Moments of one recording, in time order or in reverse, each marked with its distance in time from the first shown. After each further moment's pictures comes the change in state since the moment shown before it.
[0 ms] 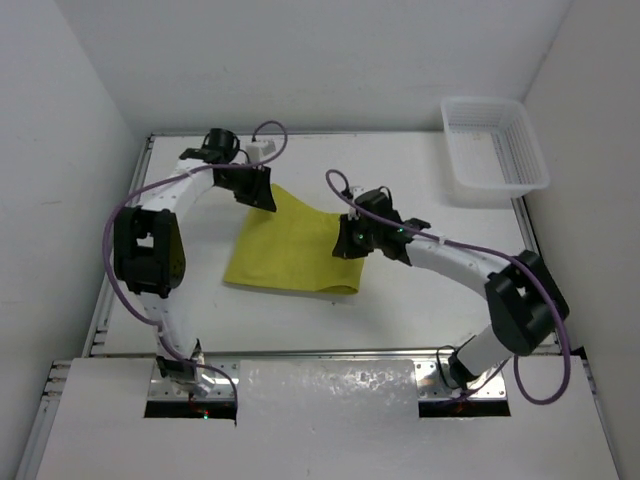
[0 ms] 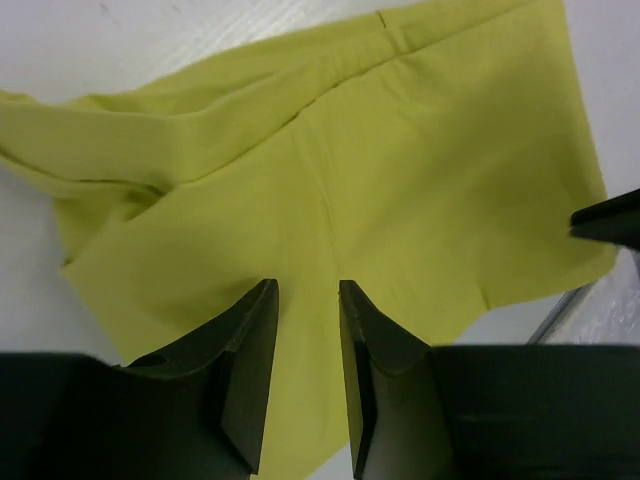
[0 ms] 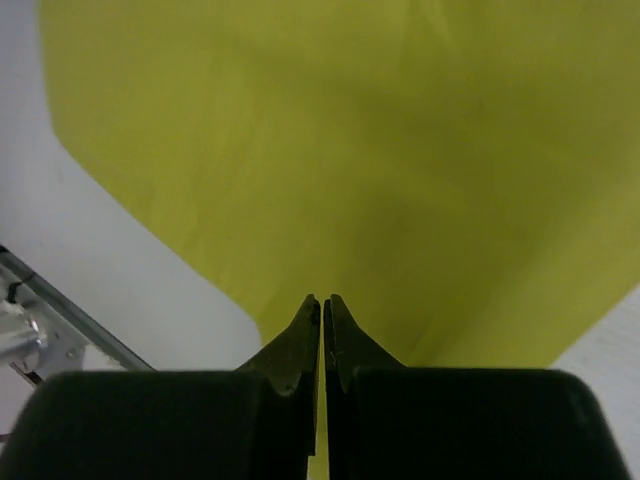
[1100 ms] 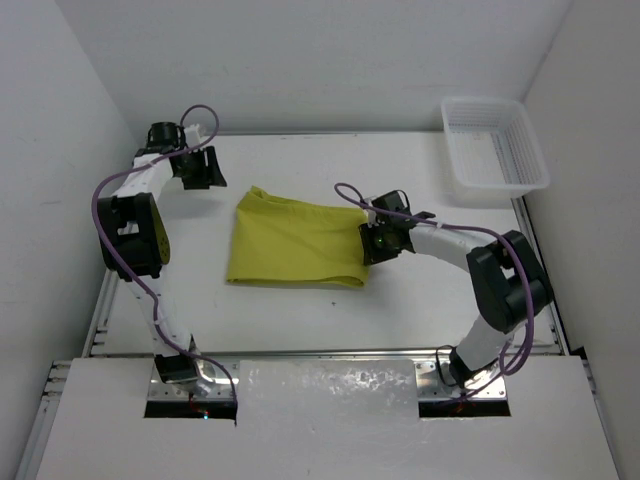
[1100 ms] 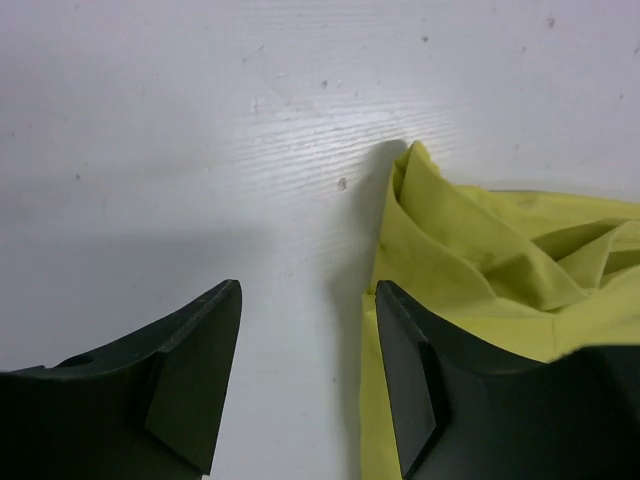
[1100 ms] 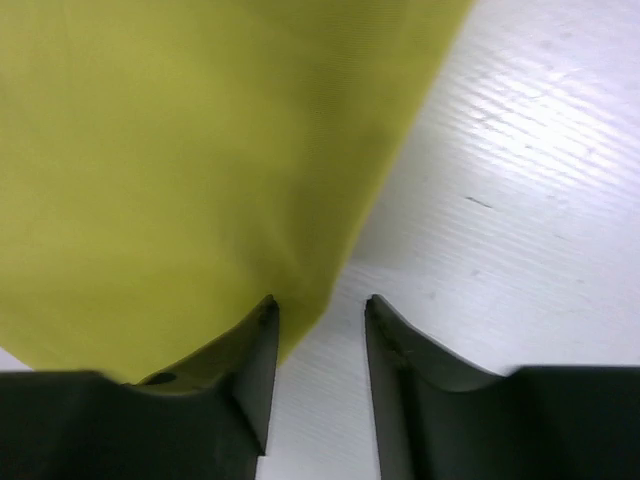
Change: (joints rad) left arm 0.270 0.176 0.091 0.192 -0.239 -0.191; right arm -0.152 0.174 -0.025 -0.128 0.055 -0.292
